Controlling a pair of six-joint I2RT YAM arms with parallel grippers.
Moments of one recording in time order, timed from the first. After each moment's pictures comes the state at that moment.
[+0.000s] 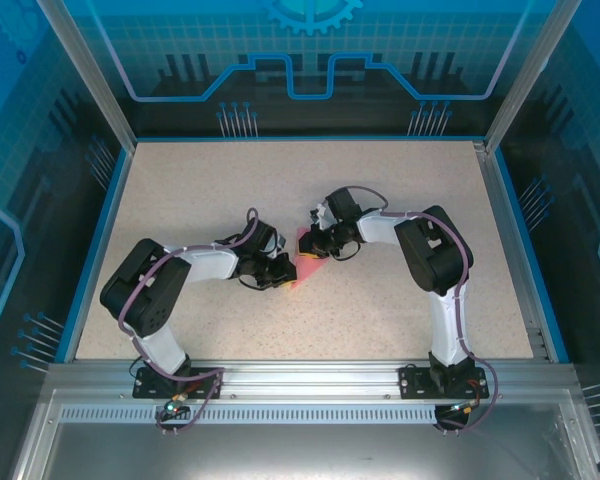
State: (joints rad) left arm -0.49 1.72 0.80 -0.14 0.50 -0.81; right arm 0.50 2.11 1.26 -0.21 -0.70 0.63
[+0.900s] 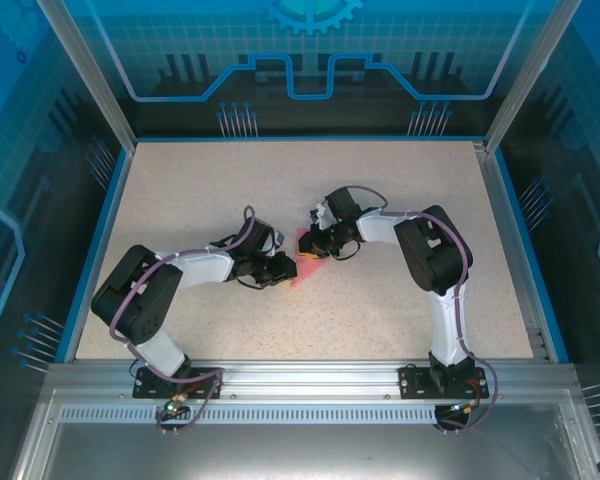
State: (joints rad) left arm -0.49 1.66 0.77 -0.11 0.48 -0.80; right arm 0.50 2.12 1.27 -0.22 -0.70 0.63
